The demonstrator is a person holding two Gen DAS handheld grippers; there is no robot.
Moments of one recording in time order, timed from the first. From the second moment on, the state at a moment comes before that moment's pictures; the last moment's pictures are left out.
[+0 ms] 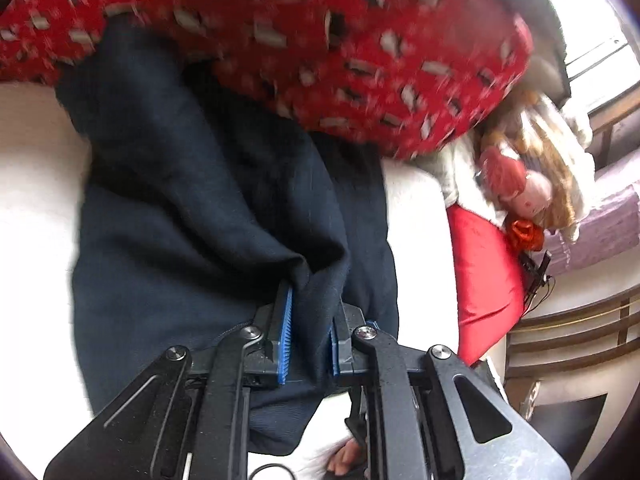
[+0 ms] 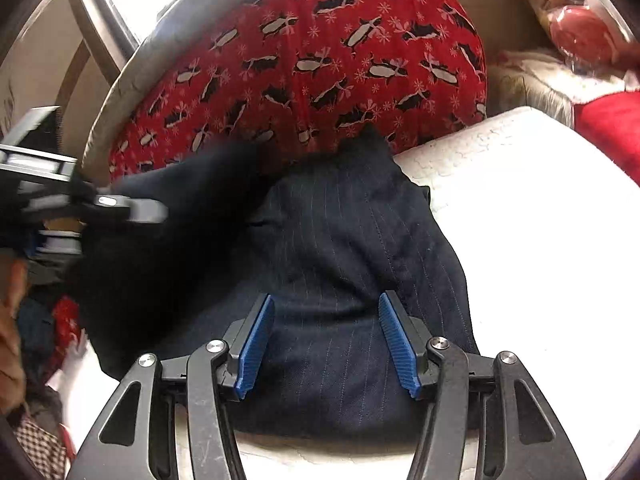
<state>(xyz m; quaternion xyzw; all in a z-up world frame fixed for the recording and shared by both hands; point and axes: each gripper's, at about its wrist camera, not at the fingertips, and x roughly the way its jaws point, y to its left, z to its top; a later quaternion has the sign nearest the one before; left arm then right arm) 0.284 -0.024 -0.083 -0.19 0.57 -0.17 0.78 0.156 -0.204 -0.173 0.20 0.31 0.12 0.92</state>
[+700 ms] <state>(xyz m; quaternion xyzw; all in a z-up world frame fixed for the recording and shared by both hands) 0.240 0.116 -0.127 -0.29 0.58 -0.11 0.75 0.195 -0.190 -0.114 0.29 0.35 0.20 0.87</state>
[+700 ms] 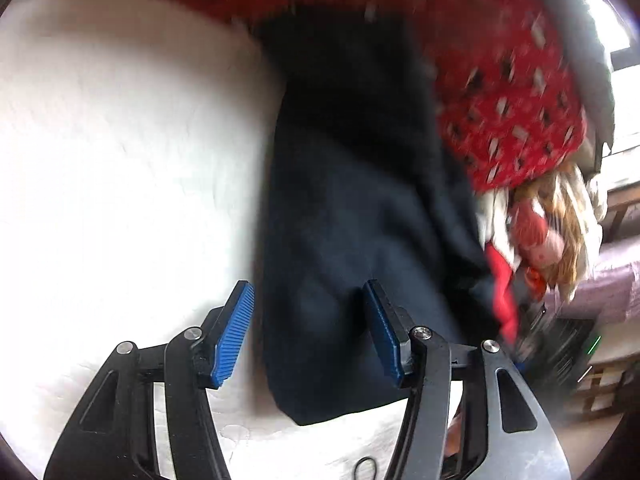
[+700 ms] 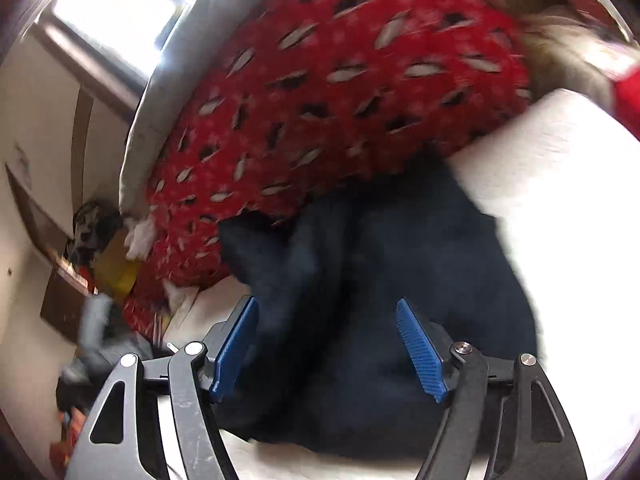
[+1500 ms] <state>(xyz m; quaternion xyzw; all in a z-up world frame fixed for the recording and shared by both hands) 0.223 0.043 -0.129 -0.22 0.58 -0.18 0.77 0.171 -0.276 -0.178 0.37 0.39 0.14 0.83</state>
